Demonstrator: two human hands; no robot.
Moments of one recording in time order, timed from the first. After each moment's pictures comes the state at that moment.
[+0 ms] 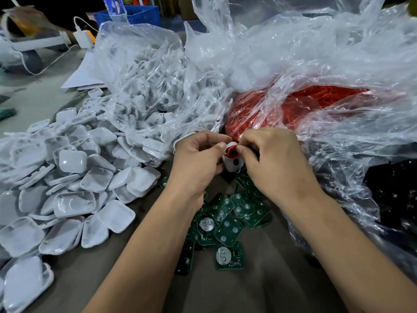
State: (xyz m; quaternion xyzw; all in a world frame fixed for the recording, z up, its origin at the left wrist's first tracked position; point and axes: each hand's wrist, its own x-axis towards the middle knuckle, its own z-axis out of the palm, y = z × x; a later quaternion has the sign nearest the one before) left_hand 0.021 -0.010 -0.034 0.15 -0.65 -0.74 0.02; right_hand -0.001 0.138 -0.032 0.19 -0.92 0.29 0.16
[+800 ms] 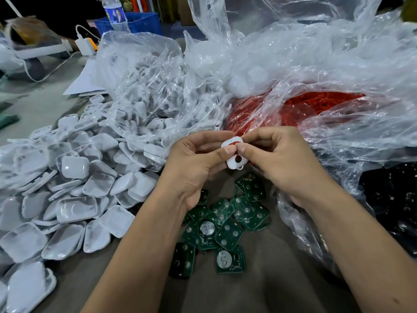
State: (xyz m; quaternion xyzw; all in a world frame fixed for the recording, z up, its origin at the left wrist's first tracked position) left_hand 0.024 -0.019 -0.021 0.06 -0.59 -0.81 -0.02; right_hand -0.006 0.151 -0.028 0.12 -0.79 0.60 -0.02
